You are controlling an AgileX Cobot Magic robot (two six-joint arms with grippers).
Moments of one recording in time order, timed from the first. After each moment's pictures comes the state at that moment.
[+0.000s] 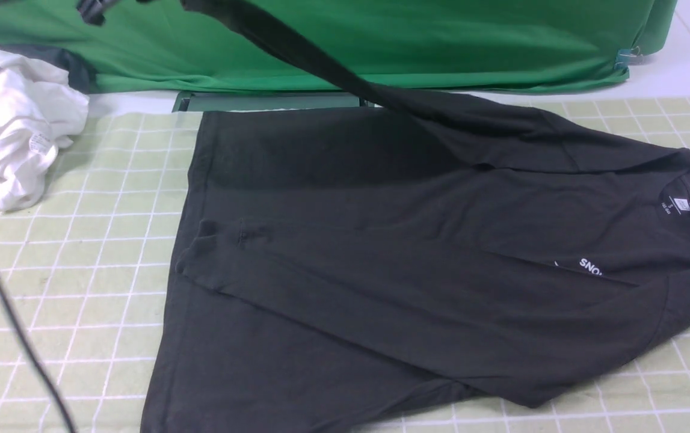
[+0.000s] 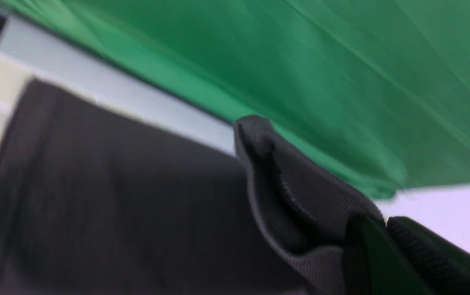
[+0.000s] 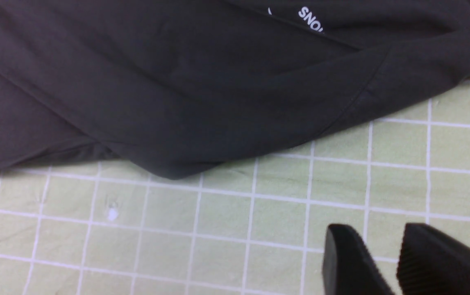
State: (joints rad) right arm 0.12 0.77 -0.82 0.22 1.07 -0.03; left arm 0.06 1.88 -1.90 -0.62 0.91 -0.22
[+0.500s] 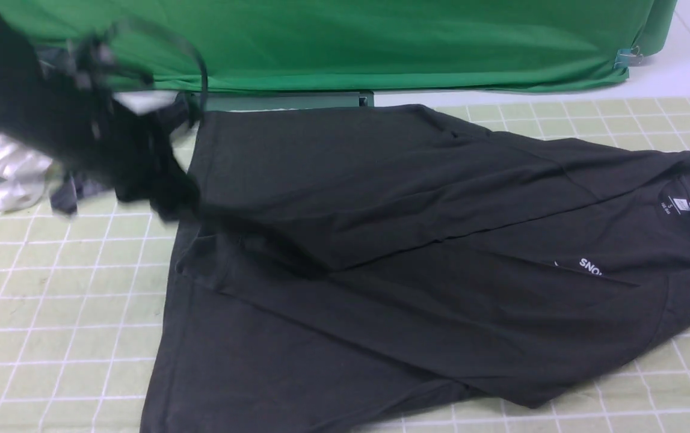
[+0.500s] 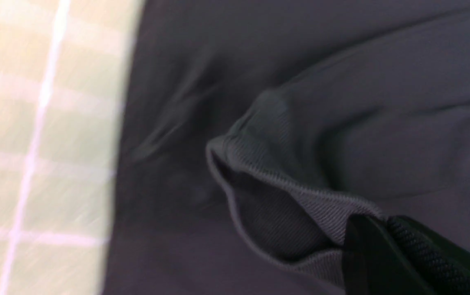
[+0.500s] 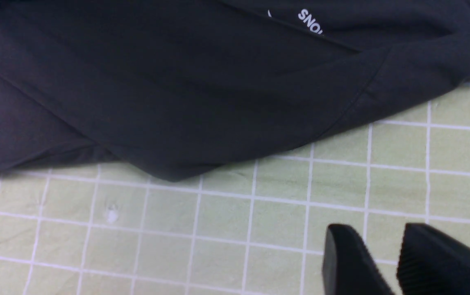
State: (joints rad) right arm 0.12 0.77 -0.82 0.22 1.07 -0.03; left arm -0.01 1.59 -1.10 -0.48 0.82 -0.18
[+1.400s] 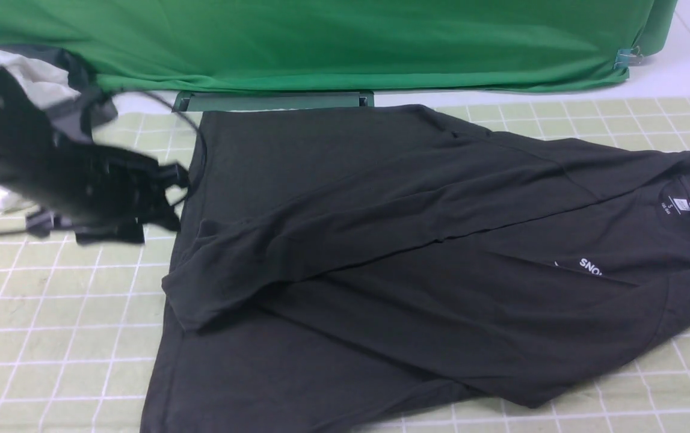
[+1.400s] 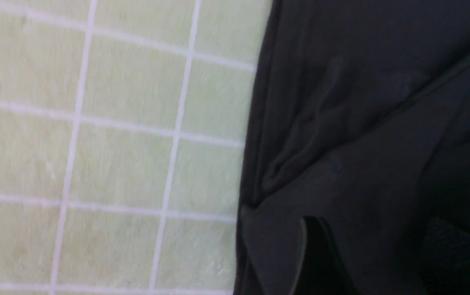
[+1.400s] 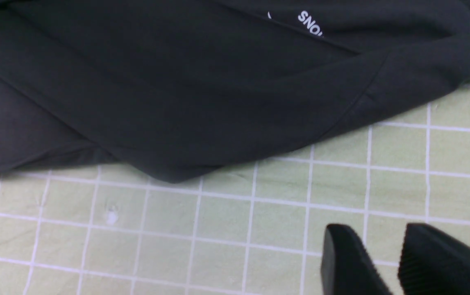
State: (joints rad) right arm 0.12 0.77 -0.82 0.22 1.07 -0.03; left arm -0.01 1.59 -1.12 -0.29 0.74 -0.10
